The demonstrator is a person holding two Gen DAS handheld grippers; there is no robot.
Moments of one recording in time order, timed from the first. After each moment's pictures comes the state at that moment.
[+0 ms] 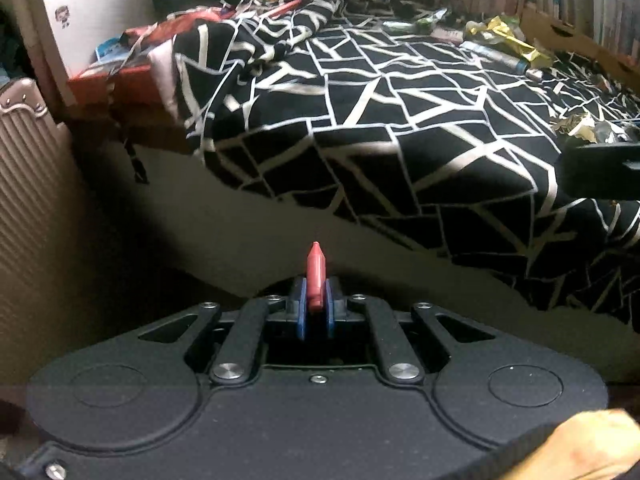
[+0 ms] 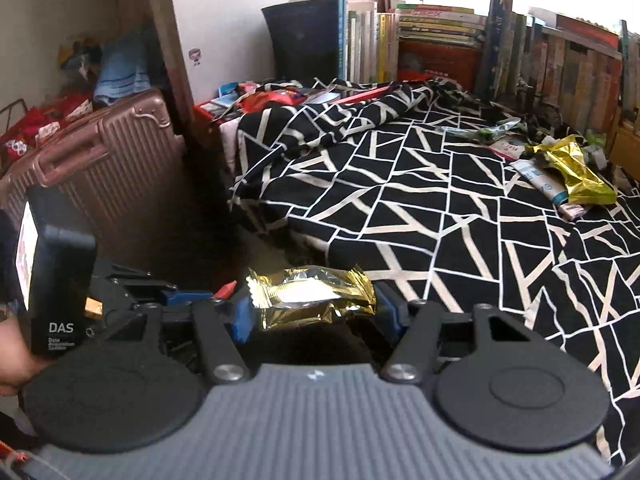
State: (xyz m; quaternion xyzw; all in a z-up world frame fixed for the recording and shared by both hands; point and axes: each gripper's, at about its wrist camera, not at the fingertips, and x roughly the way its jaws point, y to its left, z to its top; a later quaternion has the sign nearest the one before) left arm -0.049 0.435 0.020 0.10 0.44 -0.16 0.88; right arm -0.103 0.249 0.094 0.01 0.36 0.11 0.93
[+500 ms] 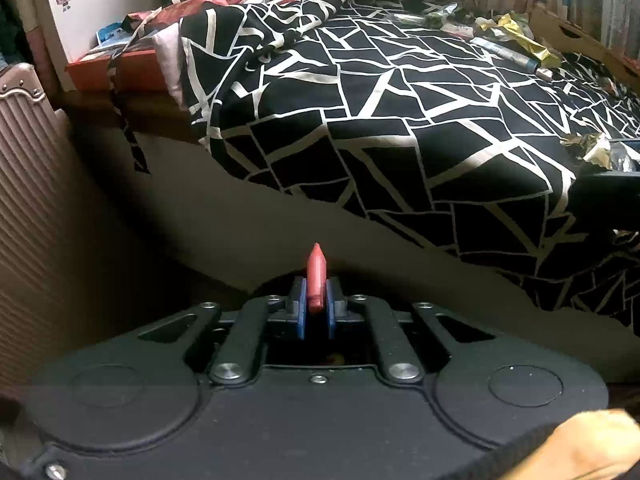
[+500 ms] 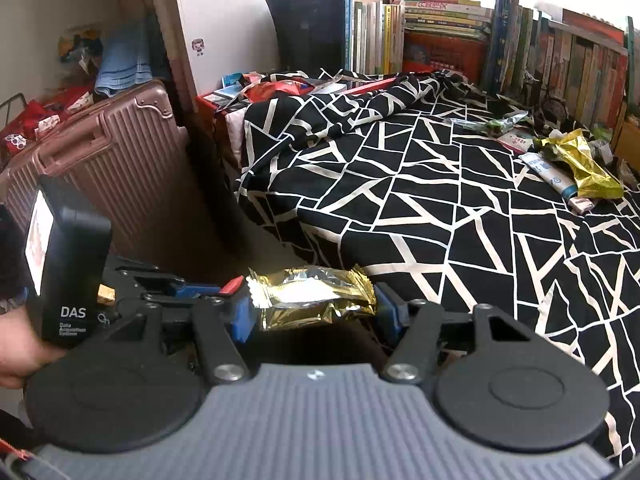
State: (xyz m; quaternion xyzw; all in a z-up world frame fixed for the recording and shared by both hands) left arm -0.036 0.440 0.014 0.09 0.45 -0.15 0.87; right arm -0.100 0.259 0.090 0.01 0.37 0.11 0.92
